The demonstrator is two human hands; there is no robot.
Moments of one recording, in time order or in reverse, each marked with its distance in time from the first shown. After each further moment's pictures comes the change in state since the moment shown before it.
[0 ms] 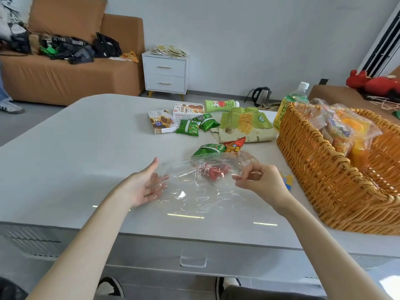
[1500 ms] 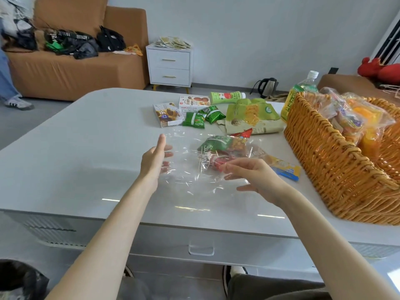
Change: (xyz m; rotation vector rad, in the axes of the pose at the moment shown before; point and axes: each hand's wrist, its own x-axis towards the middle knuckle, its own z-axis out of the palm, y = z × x) left_hand 0.008 0.008 0.024 0.090 0.257 0.387; right_hand -0.010 -0.030 0.026 0.115 -0.258 0.219
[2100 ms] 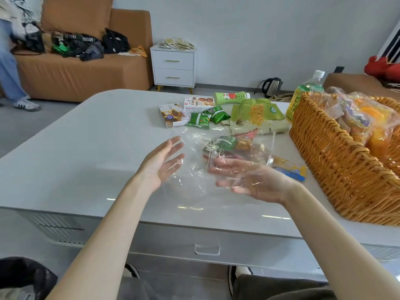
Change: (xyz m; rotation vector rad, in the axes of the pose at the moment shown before) left_hand -0.011 0.008 -0.018 -0.340 -0.326 -0.117; right_hand 0.011 -0.001 -0.002 0.636 -0.525 0.167
